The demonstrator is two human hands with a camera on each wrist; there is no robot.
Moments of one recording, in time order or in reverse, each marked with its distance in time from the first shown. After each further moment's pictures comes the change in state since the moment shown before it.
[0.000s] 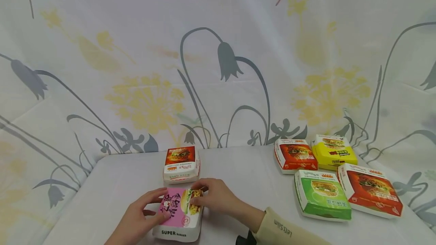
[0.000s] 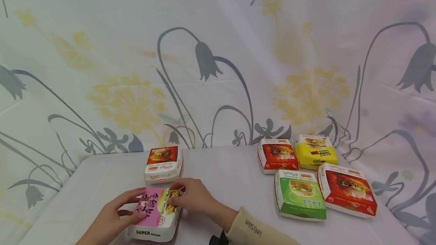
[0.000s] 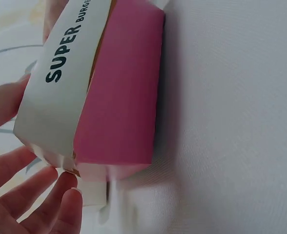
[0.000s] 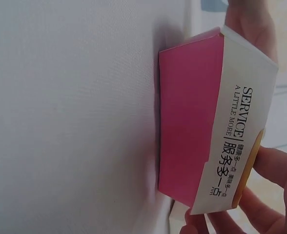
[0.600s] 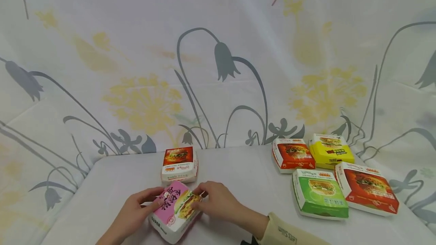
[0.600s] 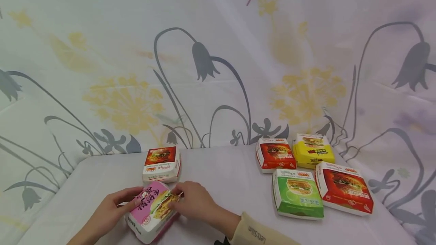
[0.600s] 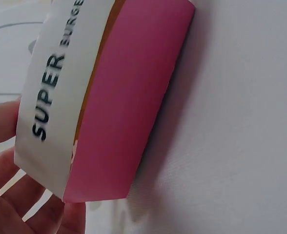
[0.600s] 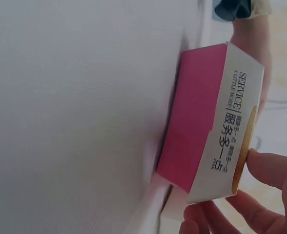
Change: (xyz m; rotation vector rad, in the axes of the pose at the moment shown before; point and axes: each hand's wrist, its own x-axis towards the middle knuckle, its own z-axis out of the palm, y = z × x) left_hand 0.022 -0.010 -0.005 -0.014 0.031 -0.043; right_hand -0.016 -0.002 -0.004 -0.168 0.020 -0.091
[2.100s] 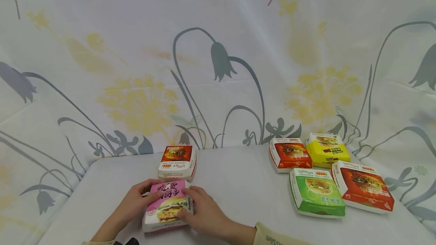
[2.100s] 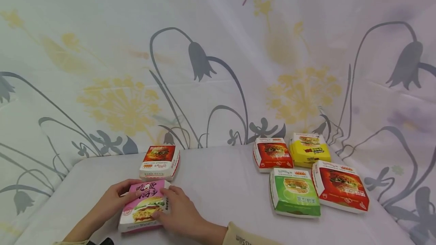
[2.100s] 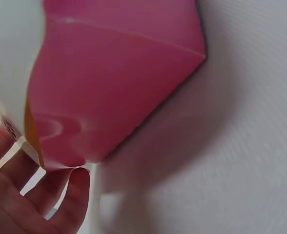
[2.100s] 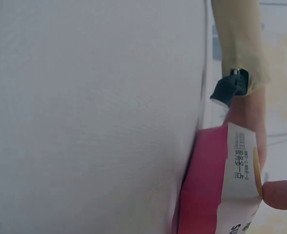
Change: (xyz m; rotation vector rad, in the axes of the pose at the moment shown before) left_hand 0.037 -0.014 -0.004 -0.011 -0.041 0.059; right_hand -0.009 -0.008 0.037 0.057 0.044 0.006
